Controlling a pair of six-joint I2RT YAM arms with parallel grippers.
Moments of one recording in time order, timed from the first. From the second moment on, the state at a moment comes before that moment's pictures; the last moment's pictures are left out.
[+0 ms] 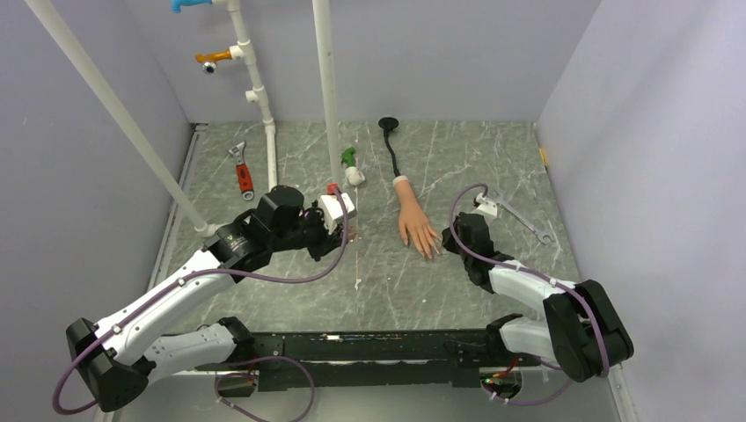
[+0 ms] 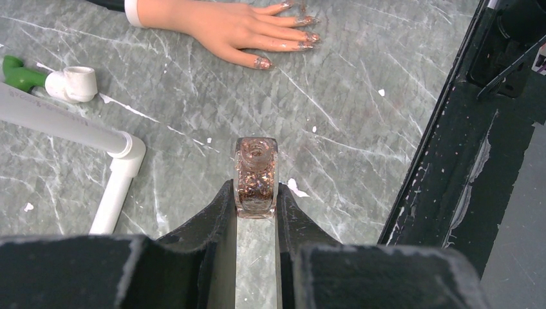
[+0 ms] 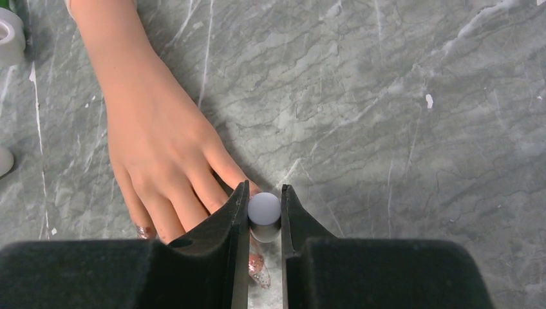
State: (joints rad) left arm -0.78 1.00 0.98 -0.50 0.27 0.19; right arm 0.37 1.20 0.34 0.27 0.29 0.62
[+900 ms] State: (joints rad) left arm -0.78 1.00 0.98 -0.50 0.27 0.19; right arm 0.37 1.21 0.35 0.27 0.29 0.60
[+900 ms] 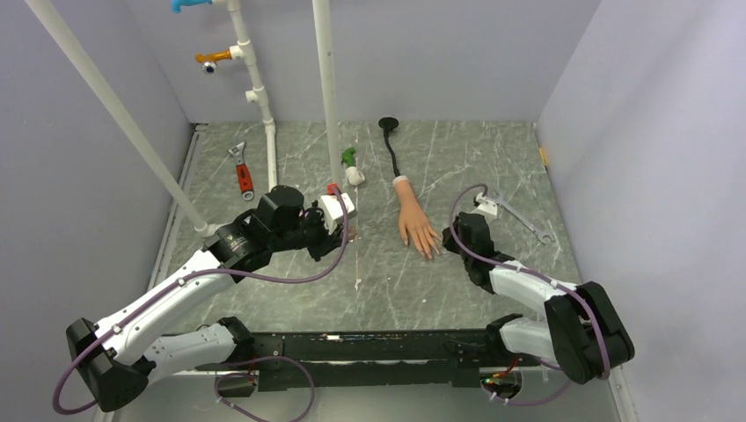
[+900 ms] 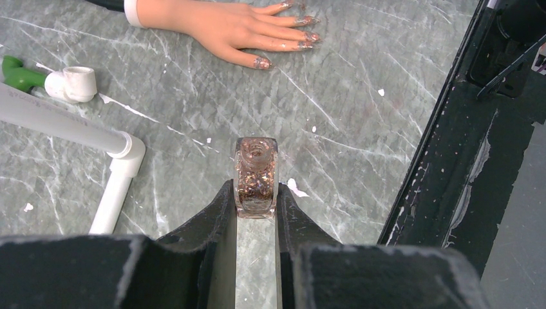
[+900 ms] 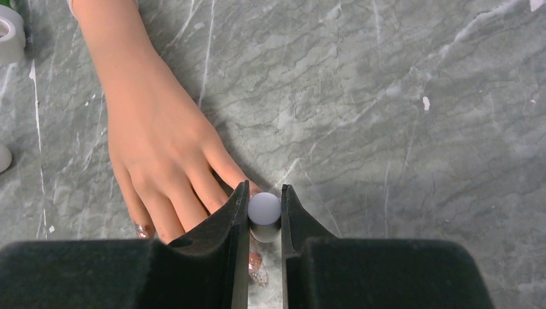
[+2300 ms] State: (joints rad) left arm -0.78 1.01 0.98 -0.50 0.27 0.19; right arm 0.37 1.29 0.43 0.29 0.32 0.59
